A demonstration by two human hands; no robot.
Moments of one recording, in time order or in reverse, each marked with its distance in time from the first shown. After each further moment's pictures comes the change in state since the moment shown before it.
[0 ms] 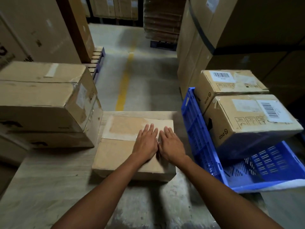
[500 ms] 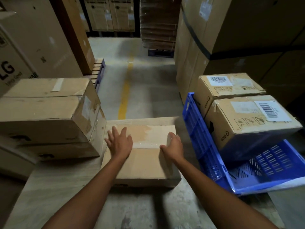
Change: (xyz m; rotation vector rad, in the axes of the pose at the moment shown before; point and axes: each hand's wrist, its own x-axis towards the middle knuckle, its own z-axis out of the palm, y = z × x) left_hand 0.003 -0.090 -0.034 -0.127 0.190 -0.570; right_hand 0.009 -0.016 0.000 0.657 0.181 0.423
